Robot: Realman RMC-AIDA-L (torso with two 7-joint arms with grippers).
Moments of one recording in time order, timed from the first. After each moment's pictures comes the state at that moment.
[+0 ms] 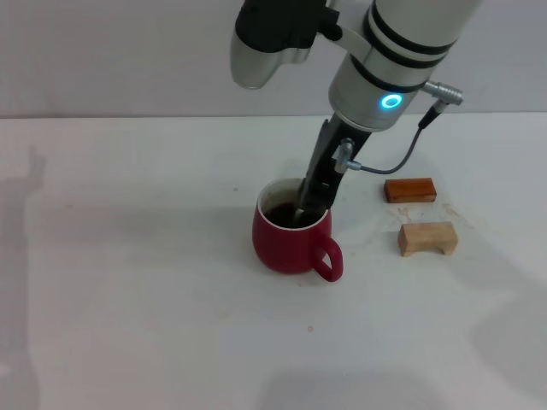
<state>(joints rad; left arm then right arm) -0.50 -2.06 -1.22 -0.19 2.14 1.10 -0.13 1.26 2.07 1.69 0.88 -2.57 1.54 -0.74</state>
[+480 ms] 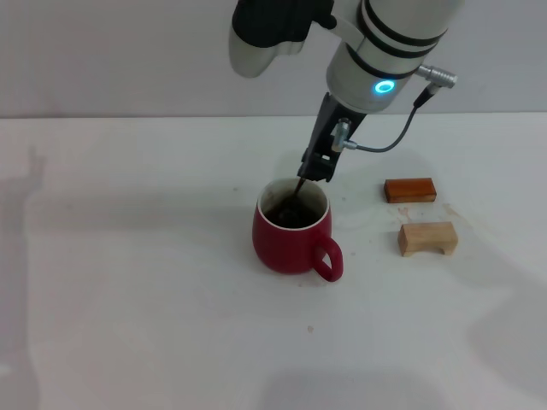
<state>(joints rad) -0.50 -2.06 -1.22 -0.20 2.14 1.10 -0.13 1.28 2.07 1.68 0.84 -2.64 1.43 -0.74</state>
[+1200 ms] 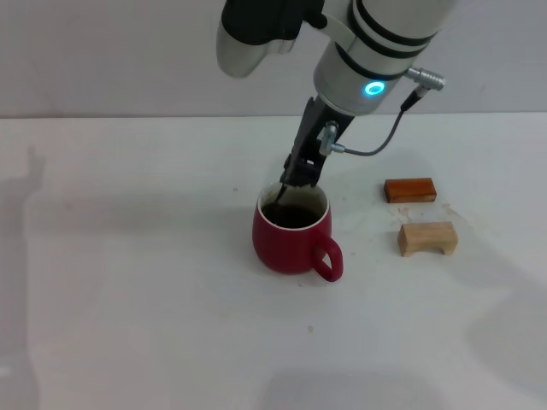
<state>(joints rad) -0.49 -2.06 -1.22 -0.20 2.14 1.11 -0.13 1.29 2.07 1.68 0.84 -2.59 1.42 -0.77</state>
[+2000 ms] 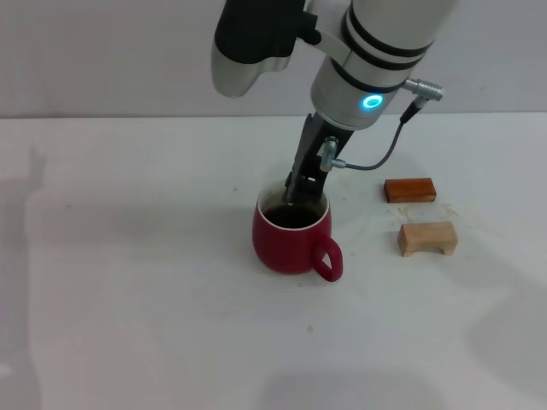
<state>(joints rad) -0.49 -2.06 -1.22 -0.22 2.14 1.11 -0.13 1.29 2.08 1.63 0.85 -2.55 1.47 -0.76</state>
